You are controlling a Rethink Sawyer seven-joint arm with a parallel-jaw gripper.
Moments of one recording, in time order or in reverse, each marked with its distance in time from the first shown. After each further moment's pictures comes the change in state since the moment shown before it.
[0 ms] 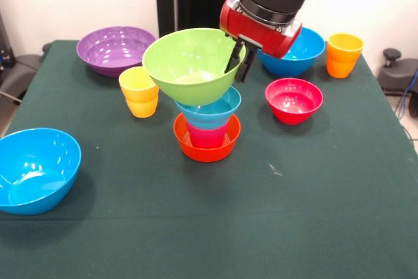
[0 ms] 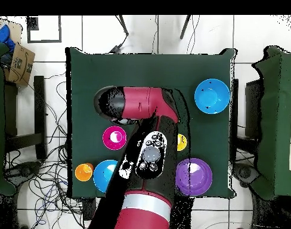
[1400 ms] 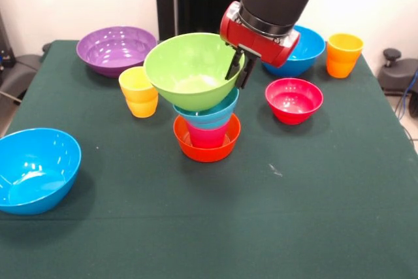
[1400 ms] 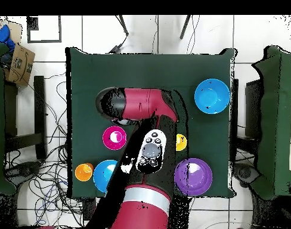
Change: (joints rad) arm 0.000 0.033 -0.001 0.000 0.016 0.000 0.000
